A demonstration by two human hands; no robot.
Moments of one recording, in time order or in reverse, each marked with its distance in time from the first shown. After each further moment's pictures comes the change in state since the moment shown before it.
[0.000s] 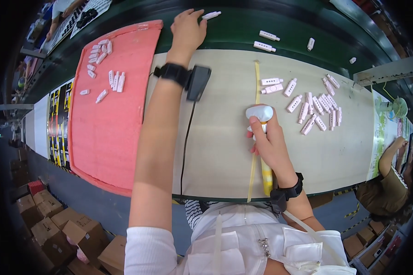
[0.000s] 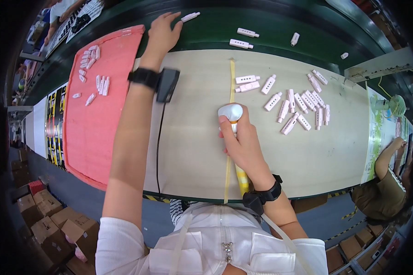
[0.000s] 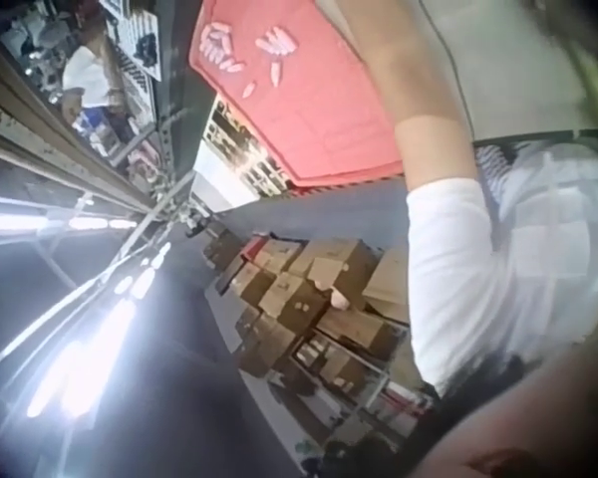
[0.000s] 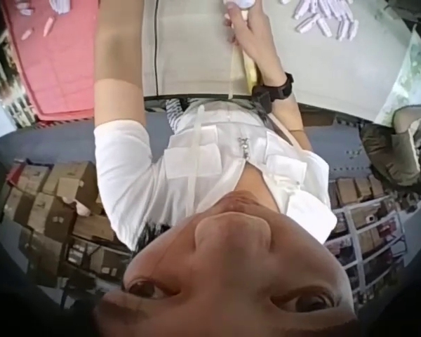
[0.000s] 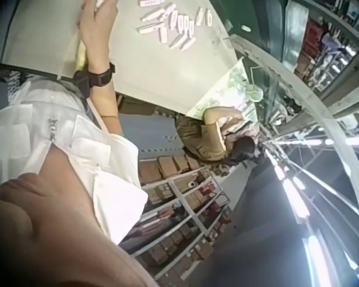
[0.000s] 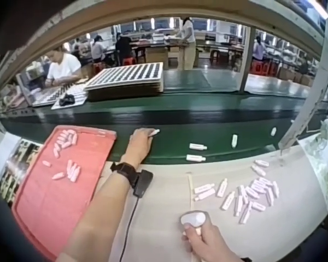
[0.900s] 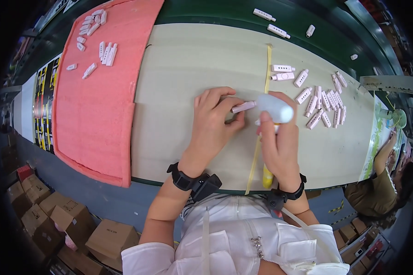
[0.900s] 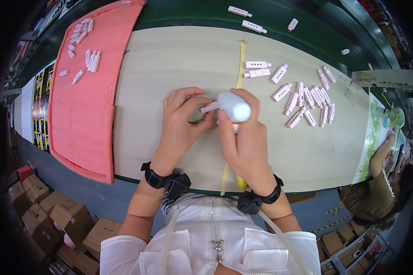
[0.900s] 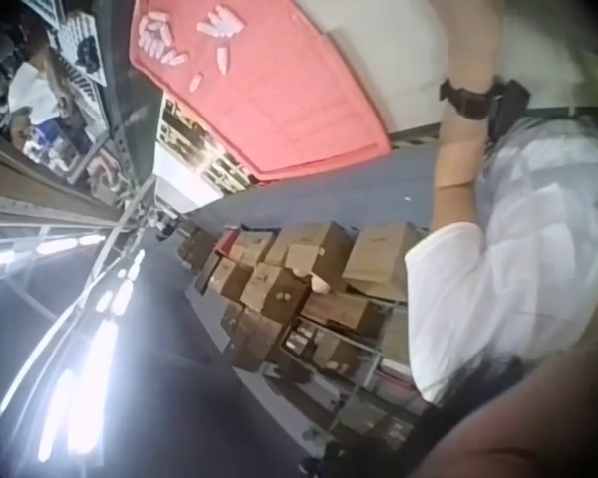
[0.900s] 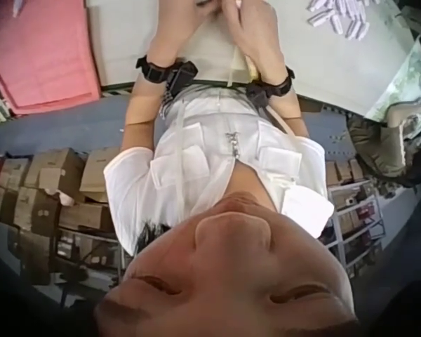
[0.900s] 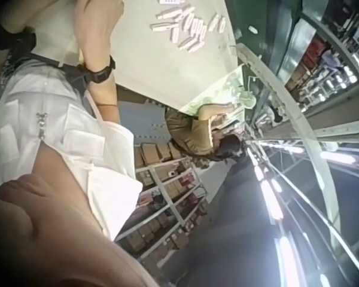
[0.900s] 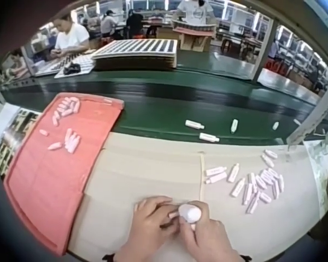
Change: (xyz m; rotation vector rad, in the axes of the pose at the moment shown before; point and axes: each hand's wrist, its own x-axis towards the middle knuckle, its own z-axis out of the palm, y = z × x) left_hand -0.183 0.157 -0.133 -0.448 -0.257 -0.280; right_hand -0.014 -0.005 0.013 -0.266 0.121 -0.383
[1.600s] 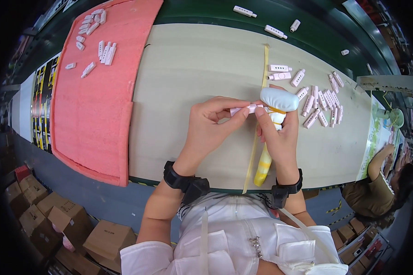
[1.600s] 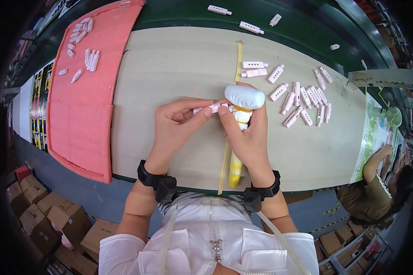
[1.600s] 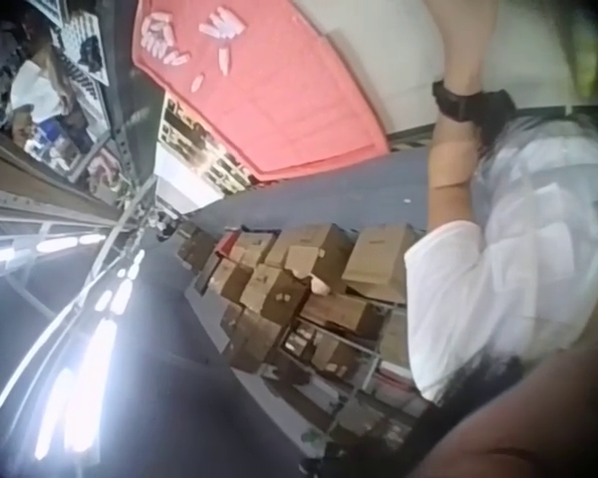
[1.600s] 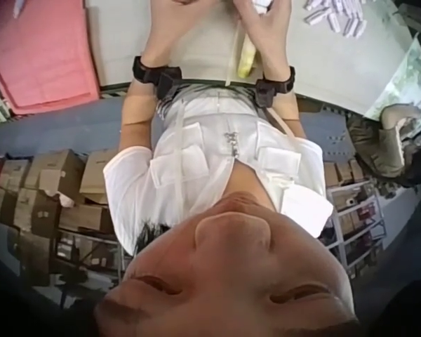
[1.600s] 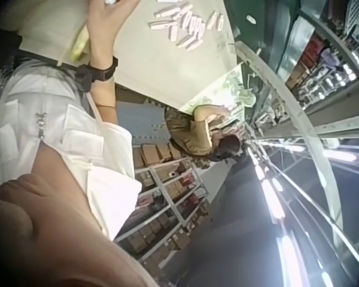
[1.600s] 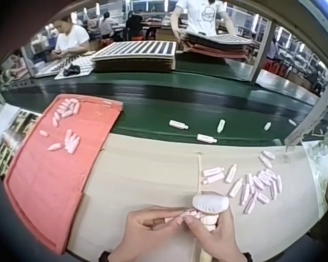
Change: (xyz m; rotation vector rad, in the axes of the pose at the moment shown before) left_hand 0.005 0.018 -0.011 -0.921 -0.094 -0.405; right_hand 0.009 0.009 -0.003 0.444 0.036 0.203
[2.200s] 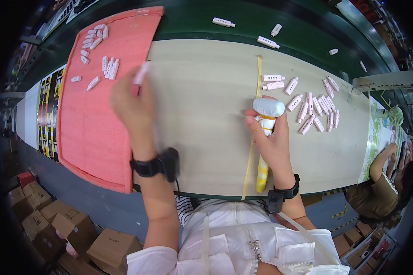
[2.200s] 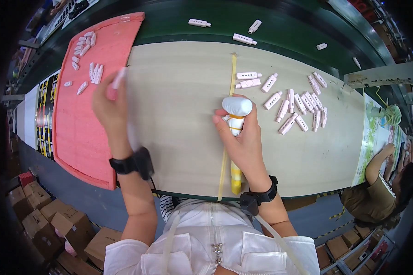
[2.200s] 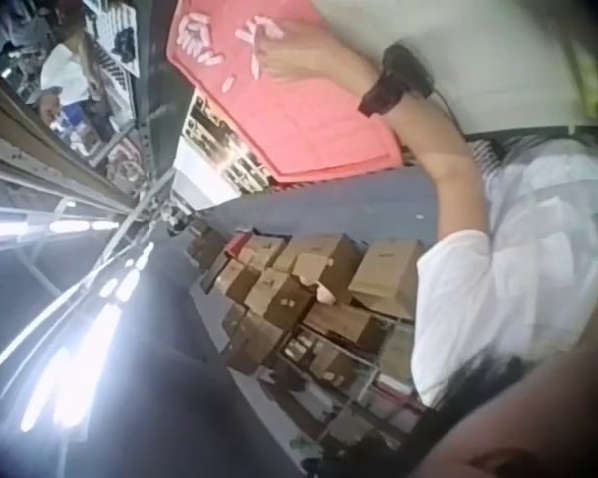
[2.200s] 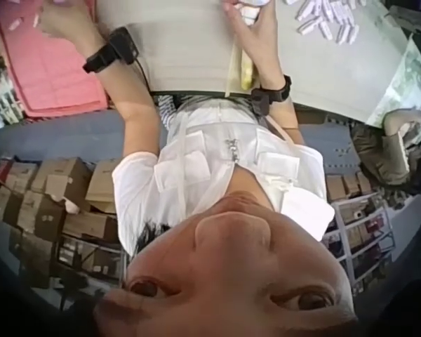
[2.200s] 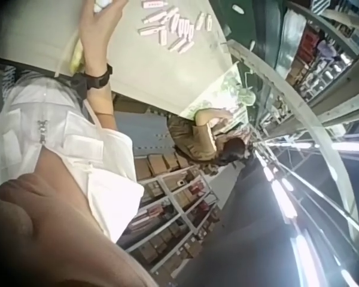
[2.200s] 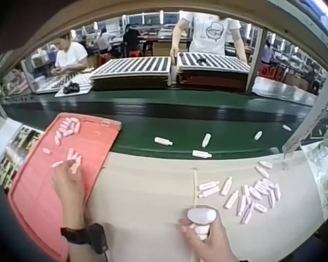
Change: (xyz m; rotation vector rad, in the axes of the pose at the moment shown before) left_hand 0.052 0.036 -0.130 1.303 0.687 0.484; right_hand 0.002 0.010 -0.006 -0.134 -0.029 -0.012
